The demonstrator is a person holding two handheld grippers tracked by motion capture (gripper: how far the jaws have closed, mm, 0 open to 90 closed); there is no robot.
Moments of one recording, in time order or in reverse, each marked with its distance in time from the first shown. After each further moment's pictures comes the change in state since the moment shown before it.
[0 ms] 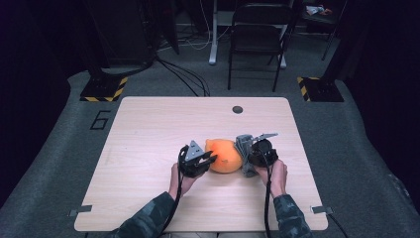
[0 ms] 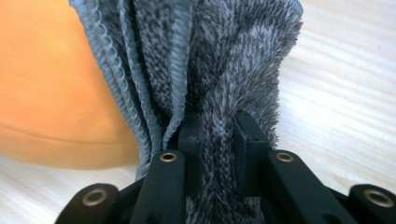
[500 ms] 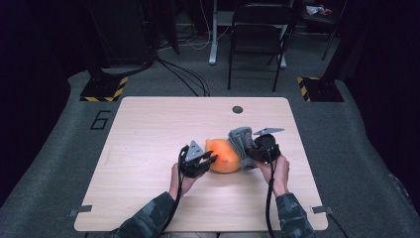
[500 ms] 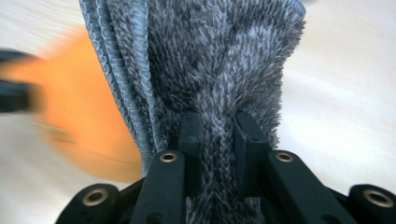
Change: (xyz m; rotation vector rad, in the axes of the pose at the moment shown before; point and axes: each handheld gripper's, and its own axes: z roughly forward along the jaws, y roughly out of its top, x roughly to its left) left arm -0.002 0.001 0.000 -0.004 0.002 0.012; right arm 0.019 0.024 -0.045 -0.149 0.091 -0.031
